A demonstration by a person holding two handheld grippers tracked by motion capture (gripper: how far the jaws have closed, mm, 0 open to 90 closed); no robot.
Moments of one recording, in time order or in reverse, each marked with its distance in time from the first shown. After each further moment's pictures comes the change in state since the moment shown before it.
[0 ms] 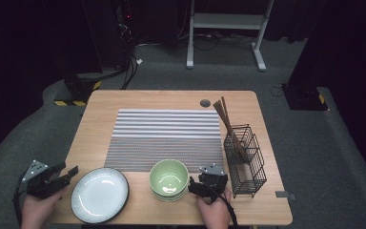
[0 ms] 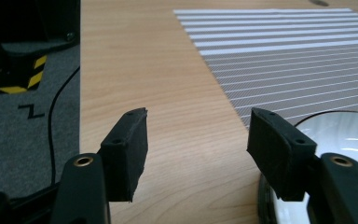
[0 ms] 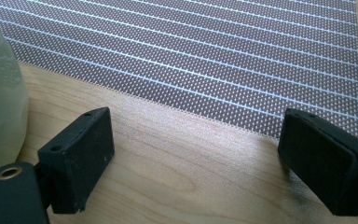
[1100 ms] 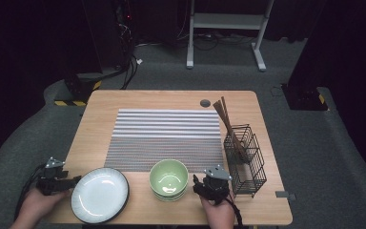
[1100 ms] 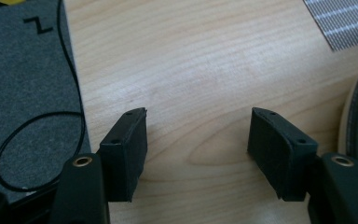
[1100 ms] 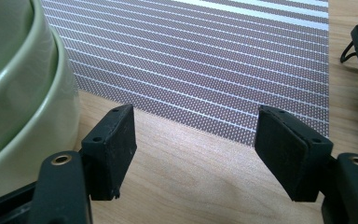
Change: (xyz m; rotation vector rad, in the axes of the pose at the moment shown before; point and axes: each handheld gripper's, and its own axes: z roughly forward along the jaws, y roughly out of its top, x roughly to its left) left arm 0.006 -0.010 0.029 0.407 0.176 0.132; right arm -0.006 0.002 -0.032 -0.111 0.057 -0.016
